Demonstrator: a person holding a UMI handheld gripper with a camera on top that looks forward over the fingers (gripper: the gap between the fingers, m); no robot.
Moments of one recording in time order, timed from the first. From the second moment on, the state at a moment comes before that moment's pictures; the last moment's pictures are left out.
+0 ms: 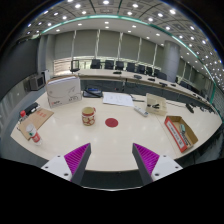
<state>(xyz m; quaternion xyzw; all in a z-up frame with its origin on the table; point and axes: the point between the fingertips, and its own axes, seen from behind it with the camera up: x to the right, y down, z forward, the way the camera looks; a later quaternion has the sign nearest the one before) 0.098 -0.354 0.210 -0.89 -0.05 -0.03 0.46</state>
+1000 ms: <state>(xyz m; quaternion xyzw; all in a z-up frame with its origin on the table) -0.352 -0.288 0.089 -0.84 -0.08 0.08 0.52</state>
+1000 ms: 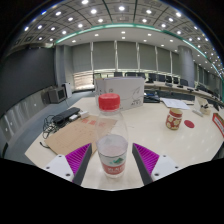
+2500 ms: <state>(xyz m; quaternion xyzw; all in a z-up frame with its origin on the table) -0.195 0.005 0.208 -0.42 0.52 0.70 0.24</state>
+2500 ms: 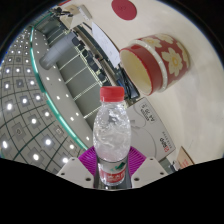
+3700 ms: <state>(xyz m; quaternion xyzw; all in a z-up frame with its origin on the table) 0.087 0.030 0.079 -0.83 -0.03 0.03 0.56</state>
